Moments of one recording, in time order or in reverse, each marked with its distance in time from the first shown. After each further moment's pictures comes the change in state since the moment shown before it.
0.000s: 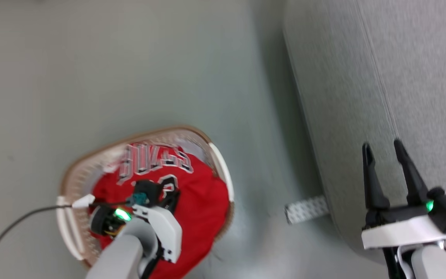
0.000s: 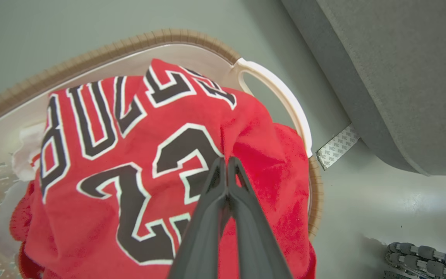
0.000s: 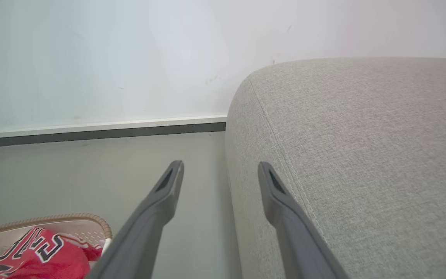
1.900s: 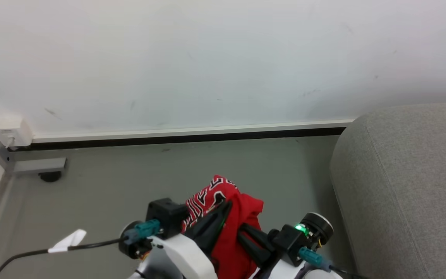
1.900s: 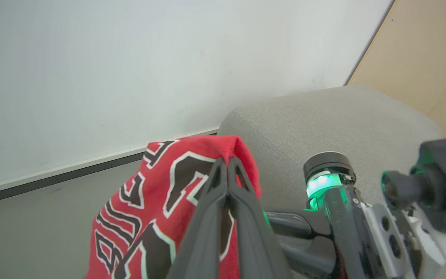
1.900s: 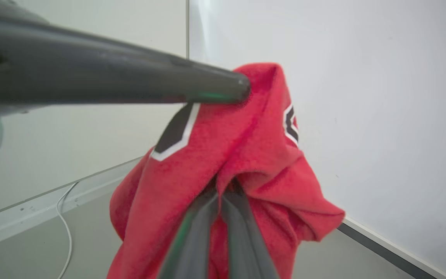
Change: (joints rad) left arm 0.384 0.073 -0.035 -1.012 -0.181 0.133 0.343; right arm -0.201 -0.002 0.797 0.323 0.112 0.000 0.000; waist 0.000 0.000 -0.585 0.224
